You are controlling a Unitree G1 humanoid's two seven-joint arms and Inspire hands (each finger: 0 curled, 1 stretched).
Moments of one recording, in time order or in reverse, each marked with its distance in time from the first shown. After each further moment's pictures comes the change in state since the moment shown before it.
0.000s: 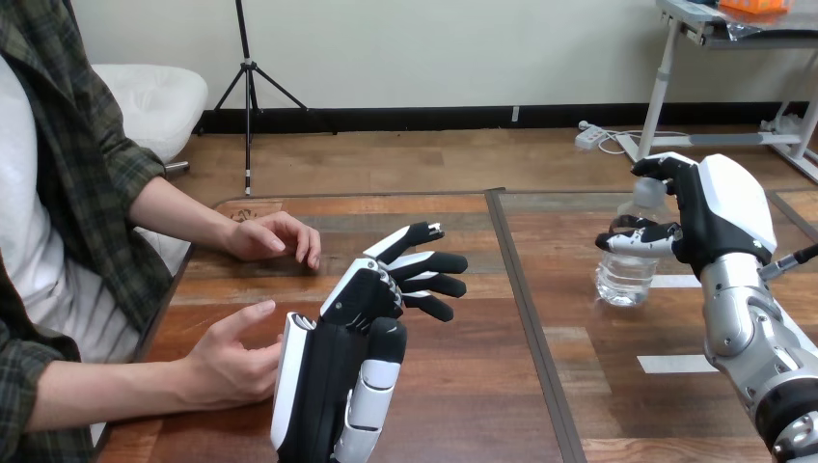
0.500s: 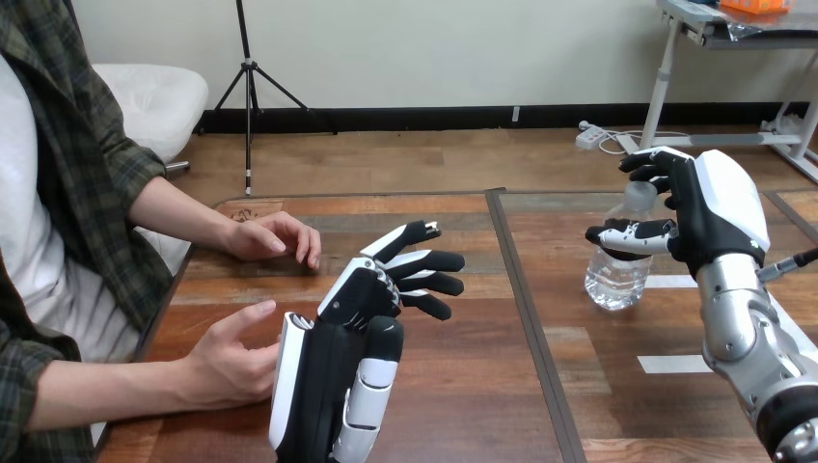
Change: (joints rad) left arm -0.001 0.000 0.000 0.000 -0.001 0.000 0.007; right arm 0.024 0.000 -0.012 -0.015 0.040 -0.093 0.001
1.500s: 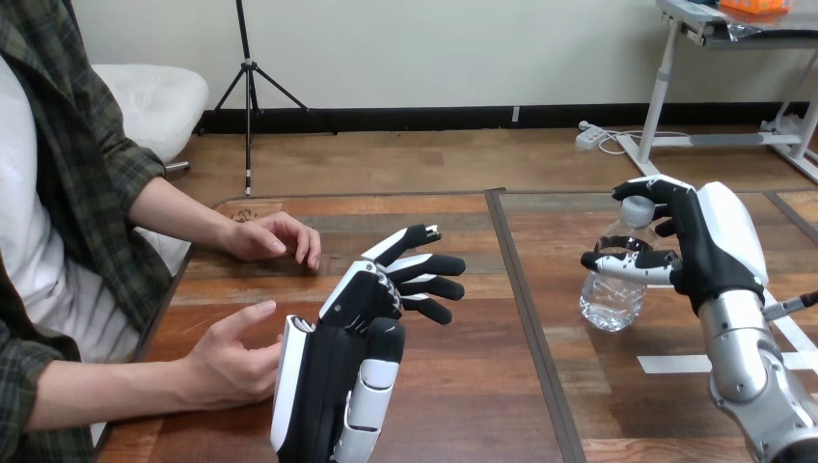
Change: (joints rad) left arm -0.001 0.000 0.000 0.017 0.001 -0.007 0.001; right arm 0.176 -0.004 -0.048 -0.191 0.053 -0.019 0.066
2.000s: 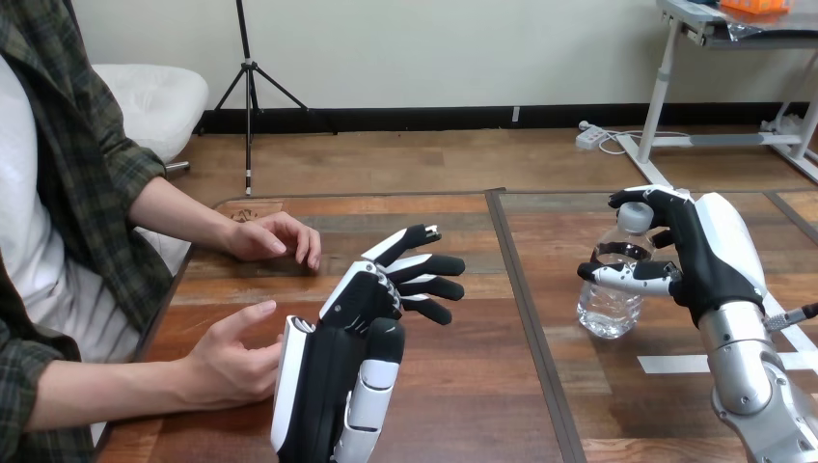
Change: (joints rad) left arm 0.000 0.000 0.000 0.002 0.000 0.000 0.000; right arm 0.103 -0.001 -0.024 -0.194 0.010 0.088 0.062
